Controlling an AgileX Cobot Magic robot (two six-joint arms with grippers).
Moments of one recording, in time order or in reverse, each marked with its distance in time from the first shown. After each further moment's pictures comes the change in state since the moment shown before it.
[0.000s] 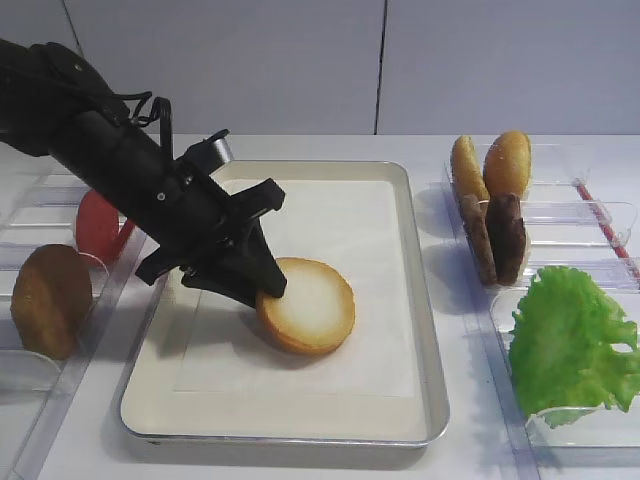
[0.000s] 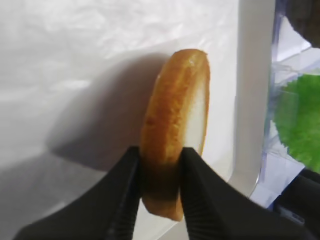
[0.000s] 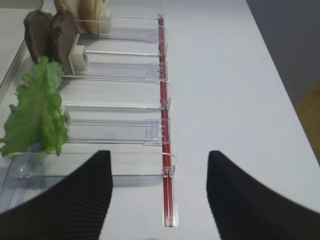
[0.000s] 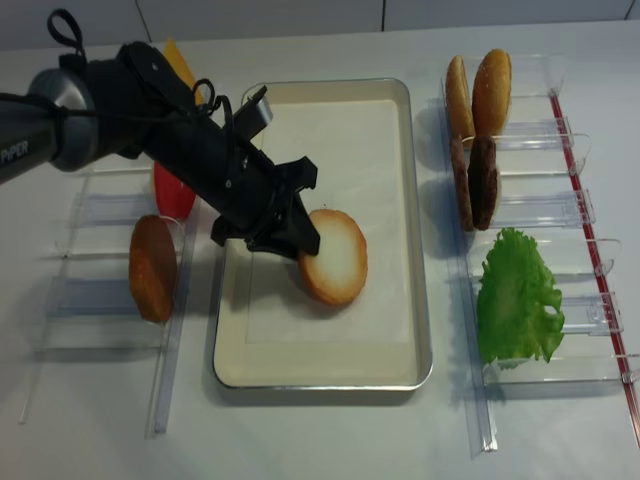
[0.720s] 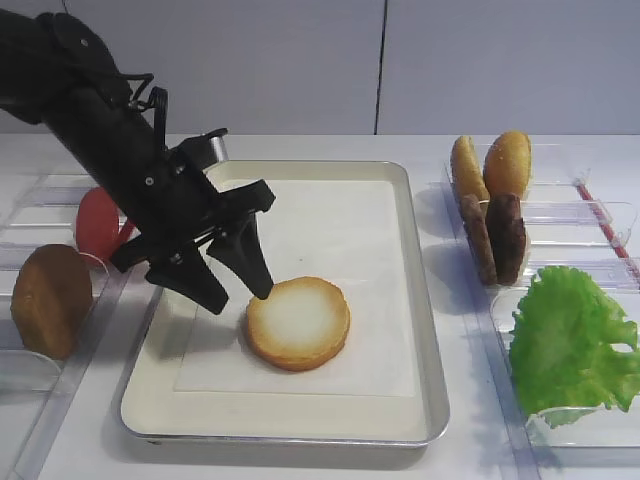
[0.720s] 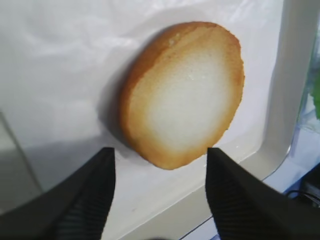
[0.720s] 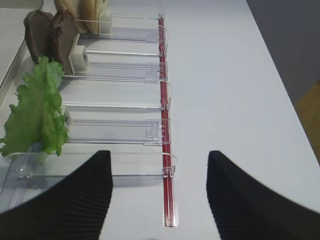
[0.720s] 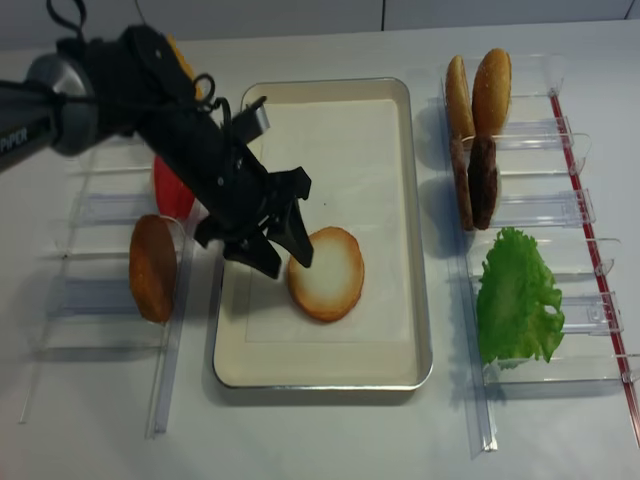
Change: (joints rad) left arm 0.000 0.004 -0.092 0.199 0.133 -0.153; right arm 0.000 0.000 0.000 0.000 0.000 0.000
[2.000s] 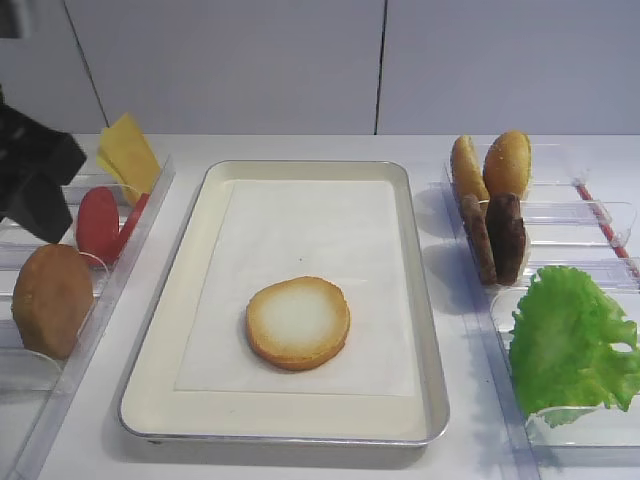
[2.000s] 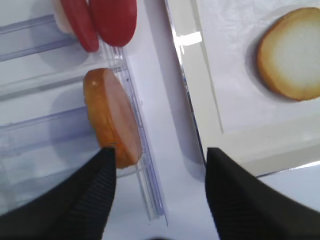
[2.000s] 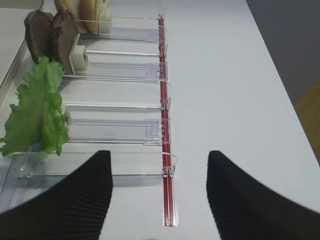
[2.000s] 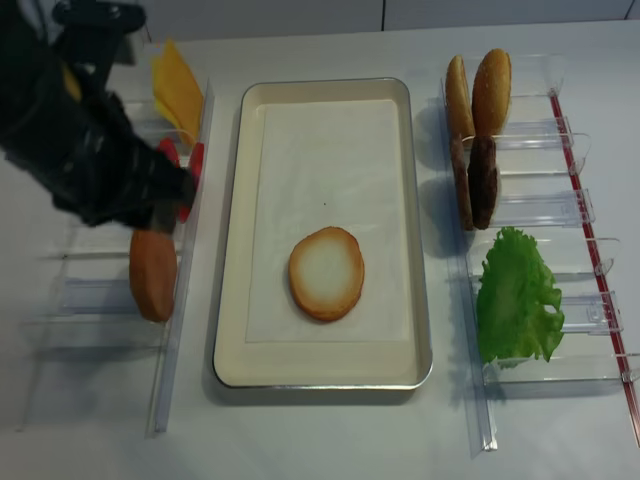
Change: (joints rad) left arm -0.021 -0.569 0.105 0.648 0.057 -0.258; right arm 0.000 0.000 0.000 0.000 0.000 0.000
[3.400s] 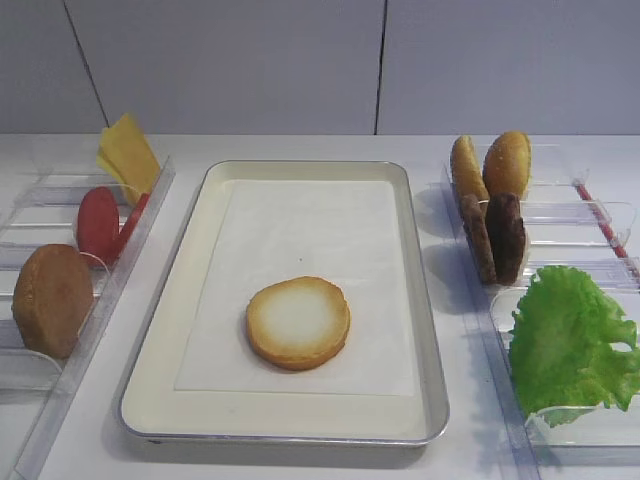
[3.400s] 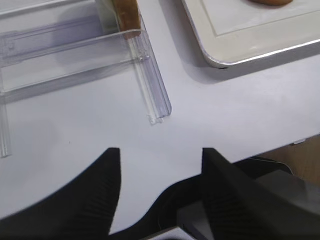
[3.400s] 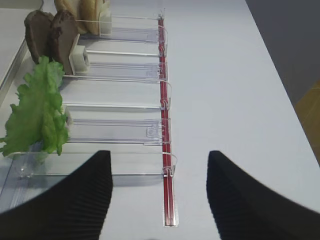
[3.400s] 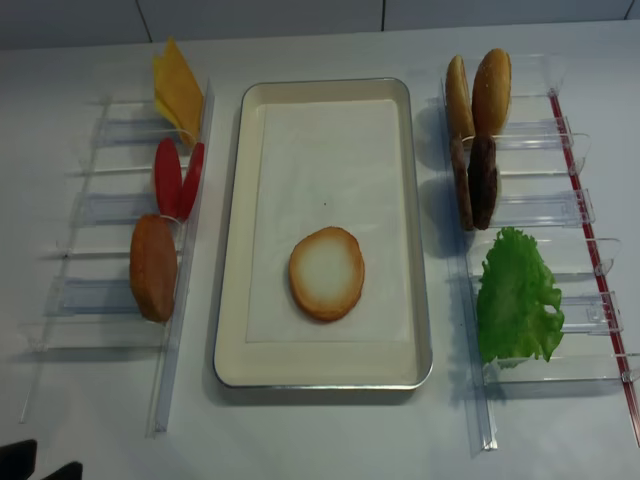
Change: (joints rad) left arm 0.000 -1.076 0.648 -0.020 0.028 0.031; right arm 0.000 0.000 0.000 0.000 0.000 0.000
